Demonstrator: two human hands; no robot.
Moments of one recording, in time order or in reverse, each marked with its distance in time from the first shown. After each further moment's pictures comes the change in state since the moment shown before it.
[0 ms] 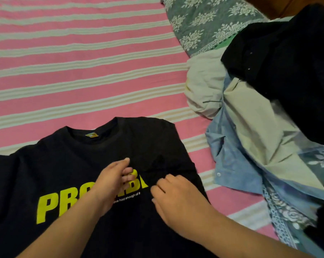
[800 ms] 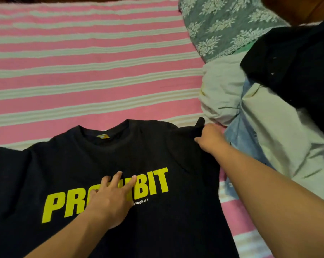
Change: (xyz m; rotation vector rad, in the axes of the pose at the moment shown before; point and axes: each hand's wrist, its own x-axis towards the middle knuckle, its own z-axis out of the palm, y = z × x) left_hand -0.003 -0.026 -0.029 1.735 0.042 0.170; right_hand 0.113 0.172 0.020 0.208 -0.117 0.939
